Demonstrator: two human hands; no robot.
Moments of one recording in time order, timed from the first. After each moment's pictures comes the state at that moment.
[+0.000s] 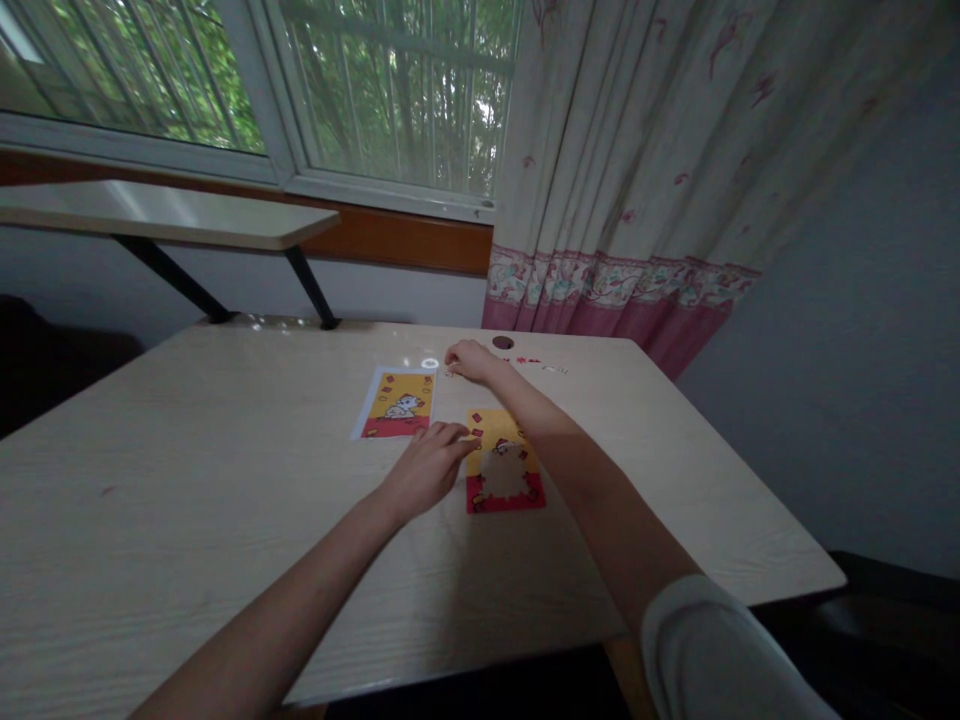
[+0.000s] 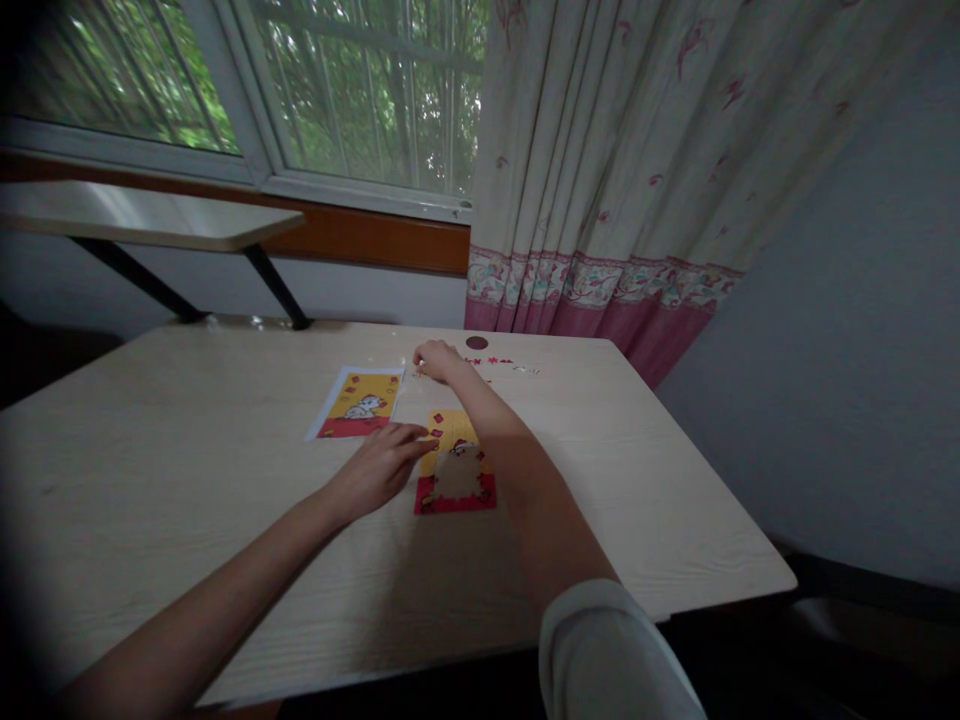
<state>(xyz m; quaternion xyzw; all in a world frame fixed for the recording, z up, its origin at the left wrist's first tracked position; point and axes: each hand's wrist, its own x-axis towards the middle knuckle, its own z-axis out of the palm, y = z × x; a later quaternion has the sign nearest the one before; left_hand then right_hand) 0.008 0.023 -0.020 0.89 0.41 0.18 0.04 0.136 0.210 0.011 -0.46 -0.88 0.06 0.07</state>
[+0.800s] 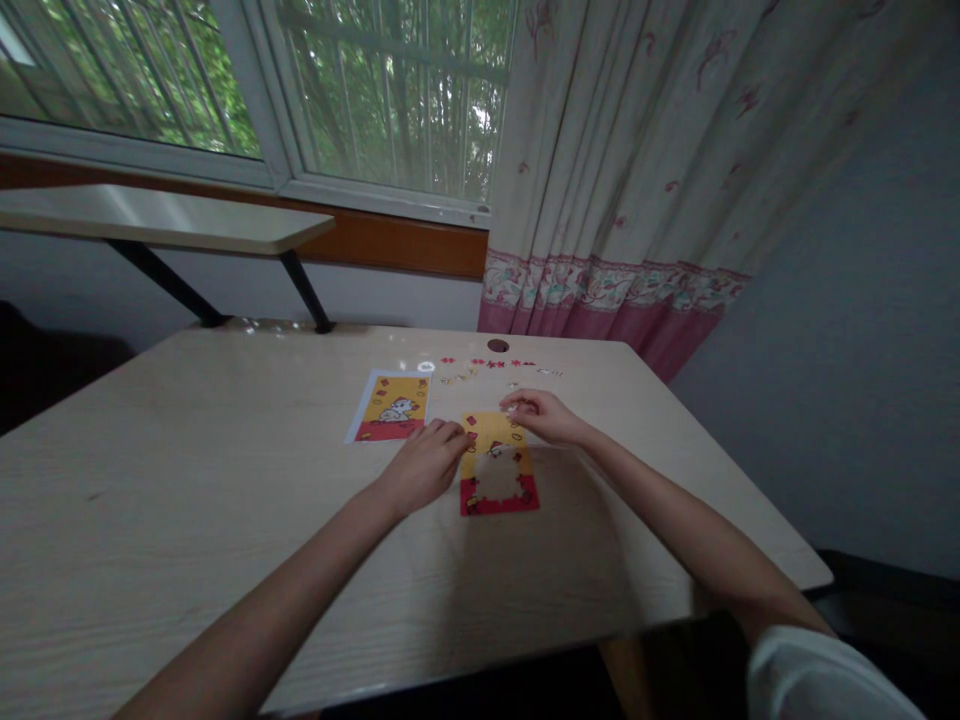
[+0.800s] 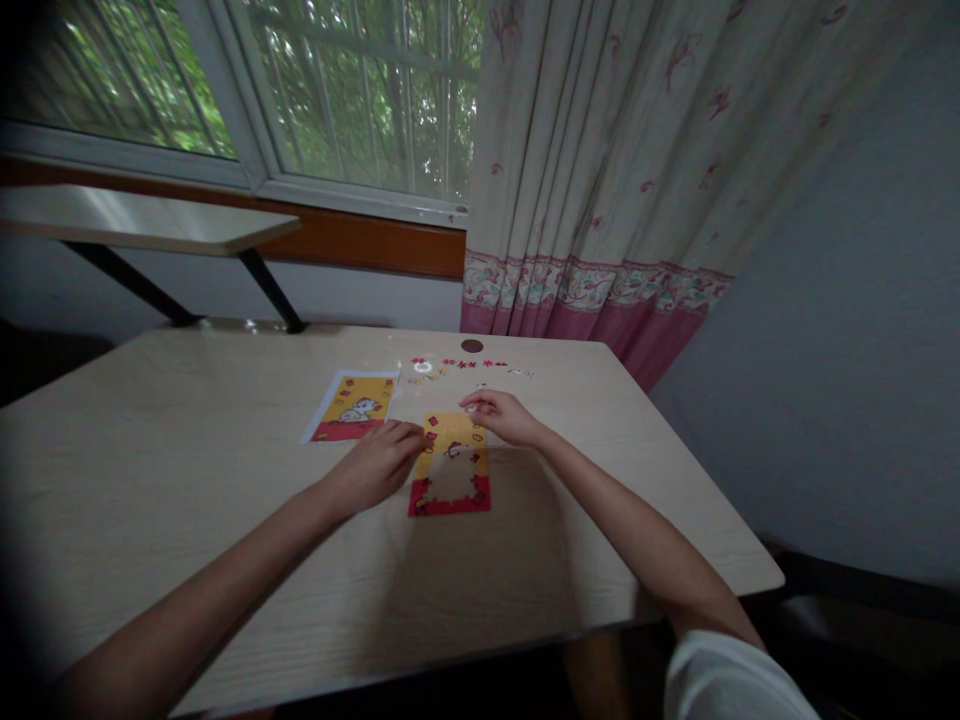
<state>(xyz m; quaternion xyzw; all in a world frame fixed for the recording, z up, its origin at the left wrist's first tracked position) 0.012 0.028 -0.007 0.90 0.40 0.16 0.04 0.258 0.097 -0.010 -0.41 -0.76 0.41 0.29</state>
